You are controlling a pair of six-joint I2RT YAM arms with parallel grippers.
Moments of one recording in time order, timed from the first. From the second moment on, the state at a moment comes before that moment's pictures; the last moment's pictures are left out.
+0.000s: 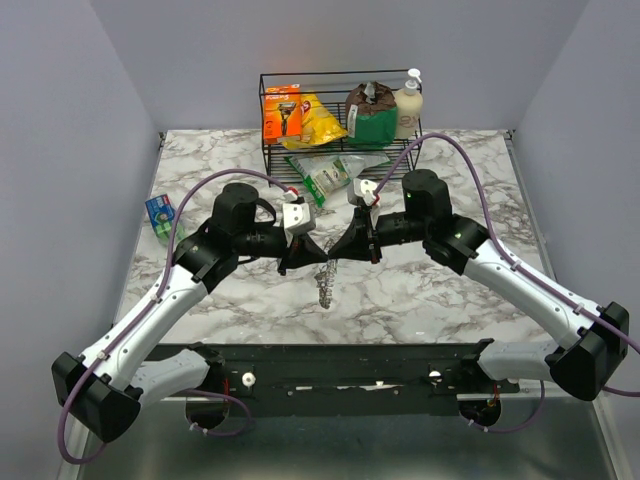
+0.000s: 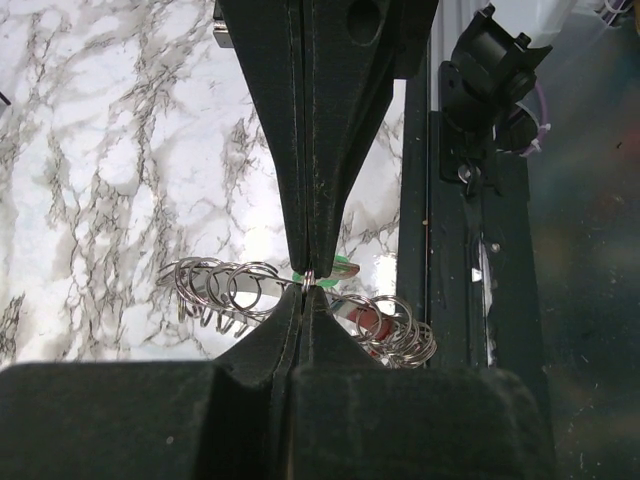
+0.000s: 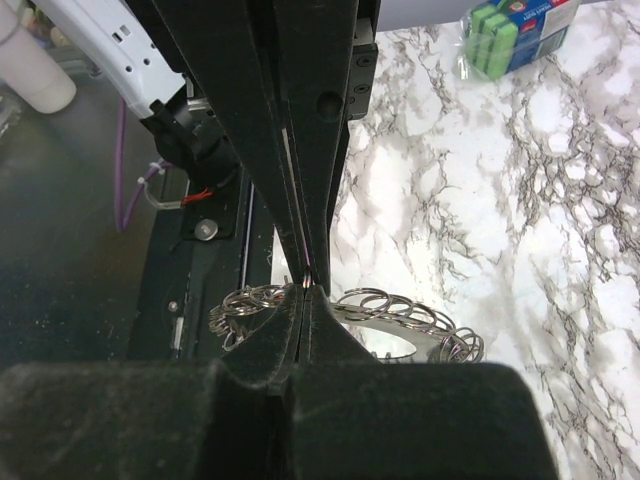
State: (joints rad) left arm -0.58 1.04 1.01 -0.39 0.86 0.24; right arm 0.72 1.25 1.12 -0.22 -0.87 -0.15
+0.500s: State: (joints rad) left arm -0.58 0.96 0.87 -0.20 0.86 0.16; right arm 0.72 1.20 1.09 -0.13 -0.87 -0.12
